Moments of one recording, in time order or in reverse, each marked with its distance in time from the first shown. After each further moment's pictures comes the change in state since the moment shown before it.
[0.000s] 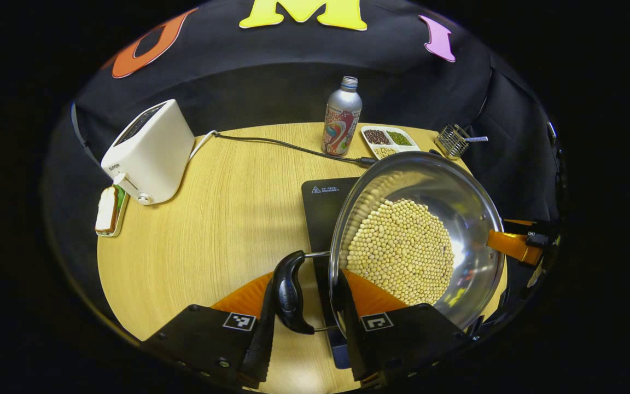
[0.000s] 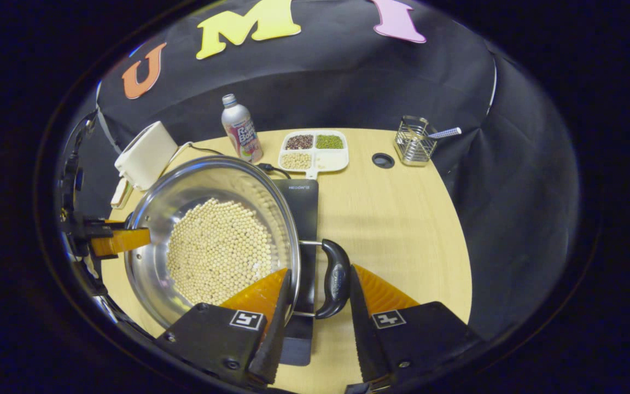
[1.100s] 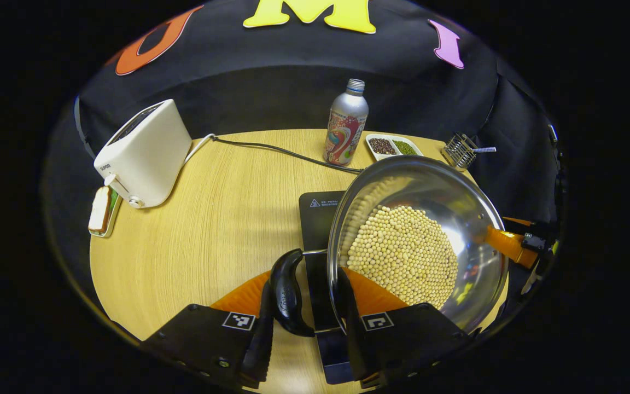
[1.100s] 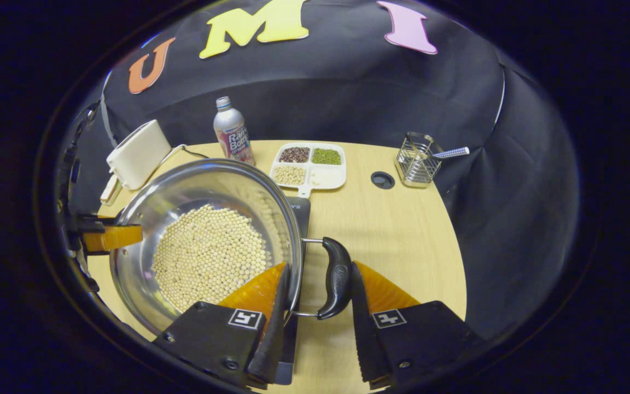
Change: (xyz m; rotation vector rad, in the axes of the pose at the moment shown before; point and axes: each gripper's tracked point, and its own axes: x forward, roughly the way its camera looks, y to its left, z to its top) left arm 0.023 -0.004 0.009 -0.026 -0.054 -0.002; right arm 0.029 -0.009 0.019 -0.053 -0.082 -0.027
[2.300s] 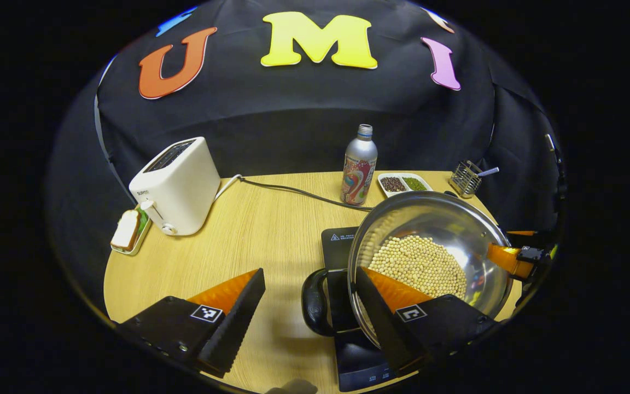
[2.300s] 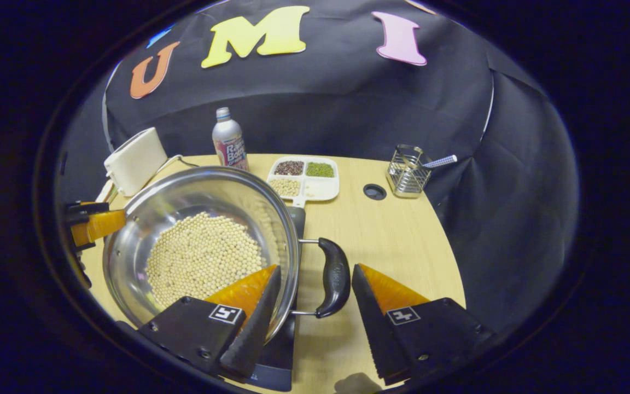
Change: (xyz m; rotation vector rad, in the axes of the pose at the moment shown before) left arm -0.027 0.021 0.027 0.030 -0.260 0.109; right arm -0.001 -0.003 0.003 0.020 -0.137 -0.058
